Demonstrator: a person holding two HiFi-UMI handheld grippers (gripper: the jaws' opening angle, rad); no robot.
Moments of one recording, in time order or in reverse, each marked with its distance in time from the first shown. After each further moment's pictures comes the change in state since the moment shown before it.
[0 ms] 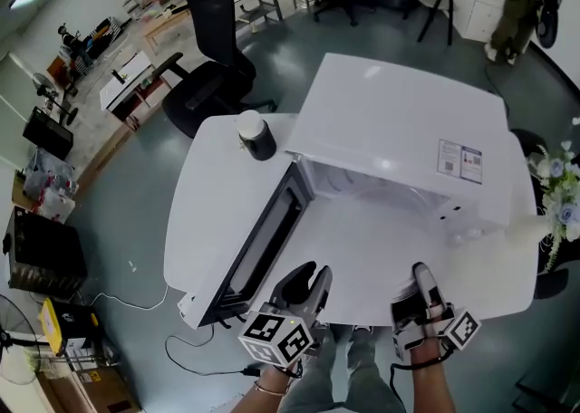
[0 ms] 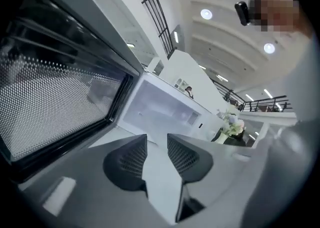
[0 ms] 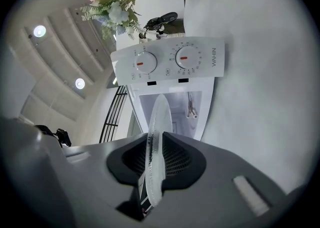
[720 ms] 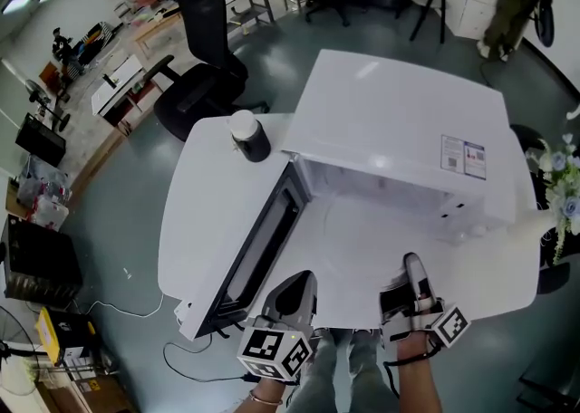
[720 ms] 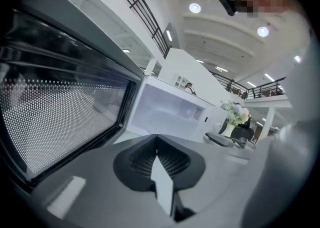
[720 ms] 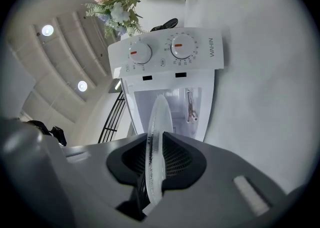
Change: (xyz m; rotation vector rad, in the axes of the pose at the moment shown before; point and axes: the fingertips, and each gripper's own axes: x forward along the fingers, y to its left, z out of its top) left arm -0.014 0.015 0.004 0.128 -0.019 0.067; right arm 0.028 -0.012 -0.011 -0.037 -0.102 0.010
